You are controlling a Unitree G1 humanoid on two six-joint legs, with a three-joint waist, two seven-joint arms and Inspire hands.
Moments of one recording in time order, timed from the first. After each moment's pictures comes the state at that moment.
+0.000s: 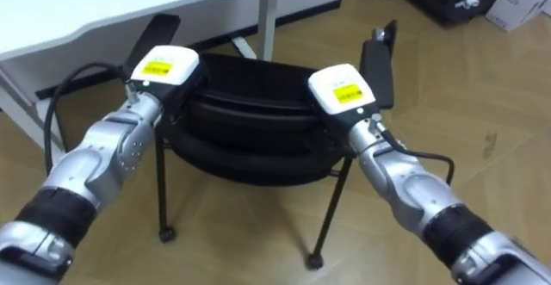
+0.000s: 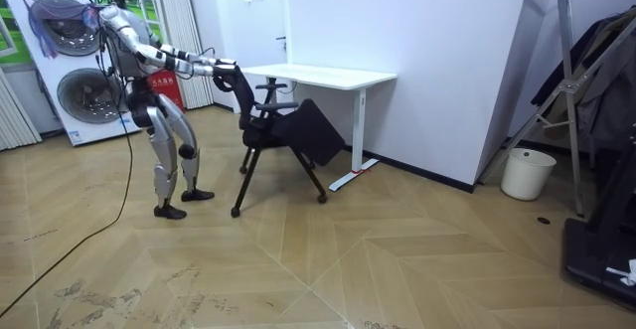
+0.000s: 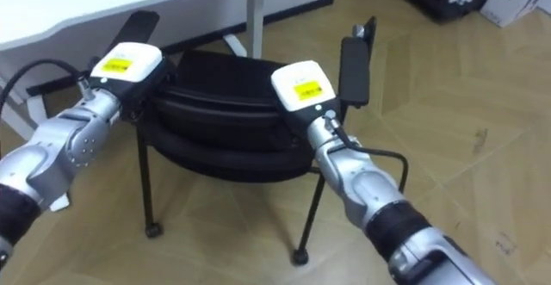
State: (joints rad) left arm -0.52 0.52 -0.43 0.62 0.82 -0.08 0.04; right arm -0.53 -0.30 0.64 0.65 -0.99 0.07 -0.25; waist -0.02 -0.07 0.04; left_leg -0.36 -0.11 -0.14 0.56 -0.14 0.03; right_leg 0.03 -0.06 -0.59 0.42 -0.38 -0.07
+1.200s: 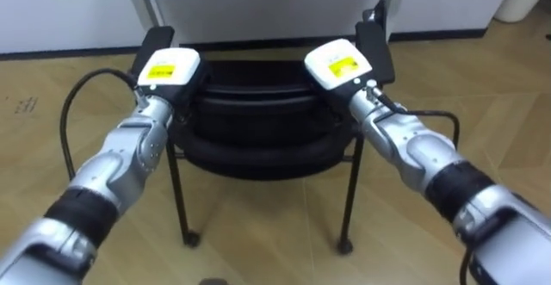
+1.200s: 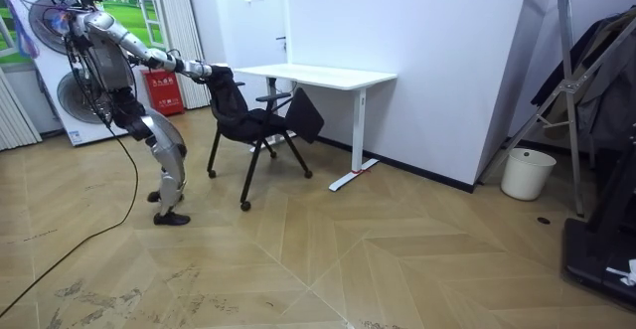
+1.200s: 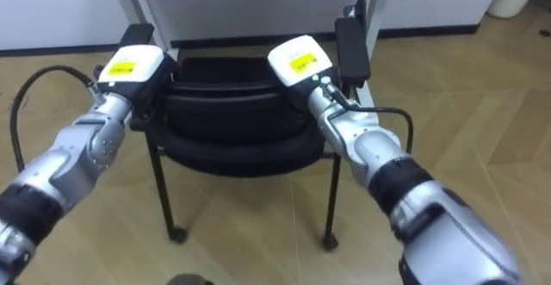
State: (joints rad) left arm -0.51 0.45 -0.49 0.66 0.73 0.04 0.15; right arm -0.69 -0.34 0.68 0.84 -1.00 -0.06 -0.21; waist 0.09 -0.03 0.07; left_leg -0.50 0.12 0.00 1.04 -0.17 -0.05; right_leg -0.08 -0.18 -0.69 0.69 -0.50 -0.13
